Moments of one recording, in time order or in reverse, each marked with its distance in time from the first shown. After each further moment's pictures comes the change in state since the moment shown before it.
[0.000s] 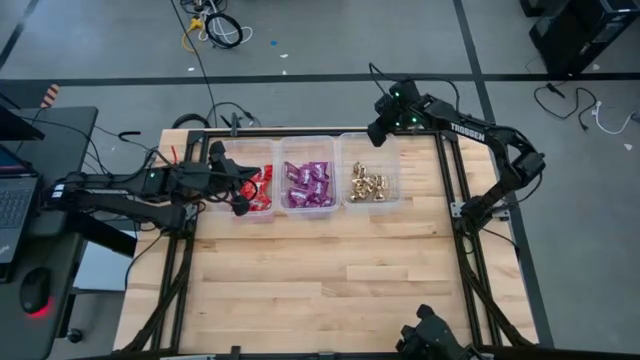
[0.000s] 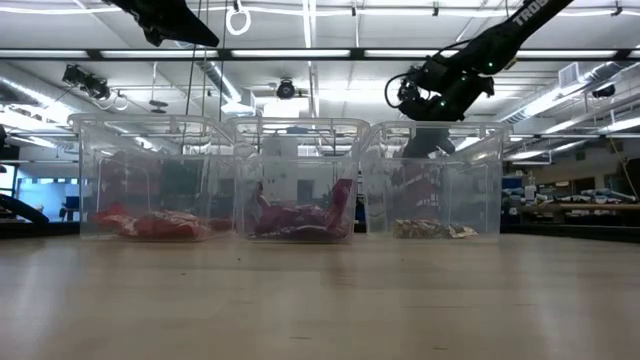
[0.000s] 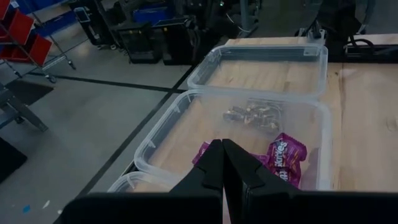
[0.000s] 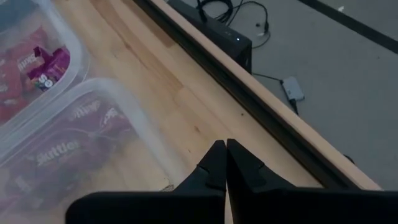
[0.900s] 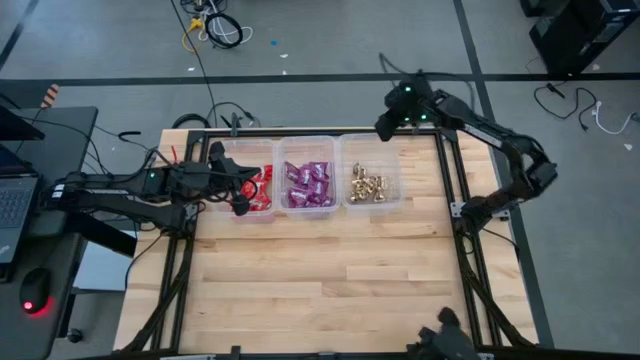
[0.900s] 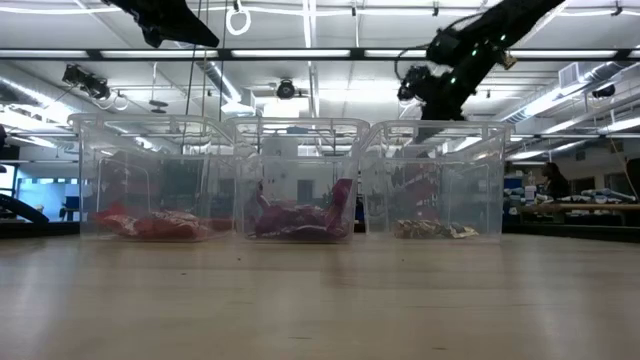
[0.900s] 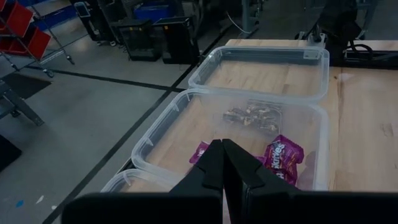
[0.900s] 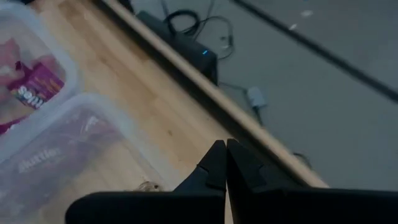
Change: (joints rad) left arm 0.000 0.000 0.000 -0.002 0.000 -0.037; right arm 0.009 -0.109 0.044 -0.117 0.138 -0.015
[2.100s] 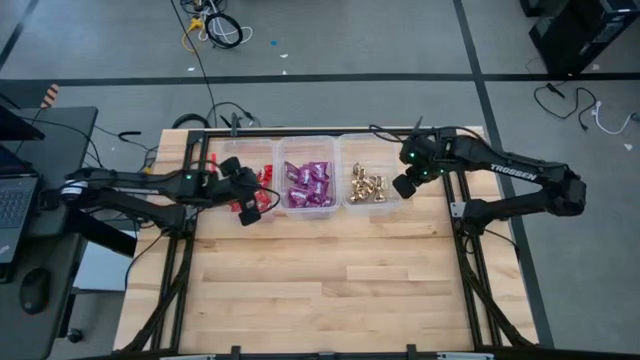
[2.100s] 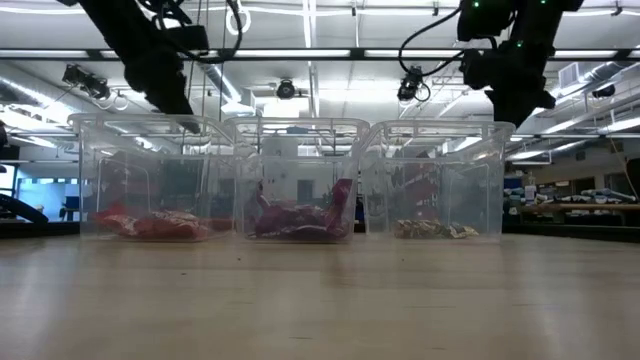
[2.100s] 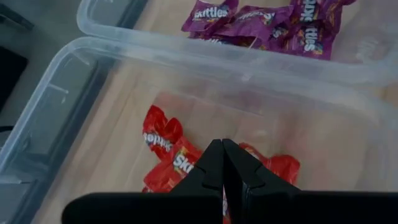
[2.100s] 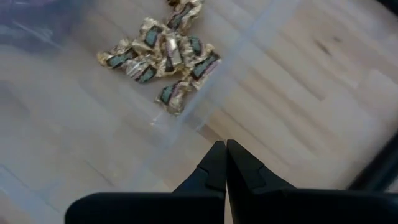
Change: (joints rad) left arm 0.057 0.258 -0.003 -0.324 0.076 -0.128; right arm 0.454 -0.342 -0.196 -0.575 0.271 0.488
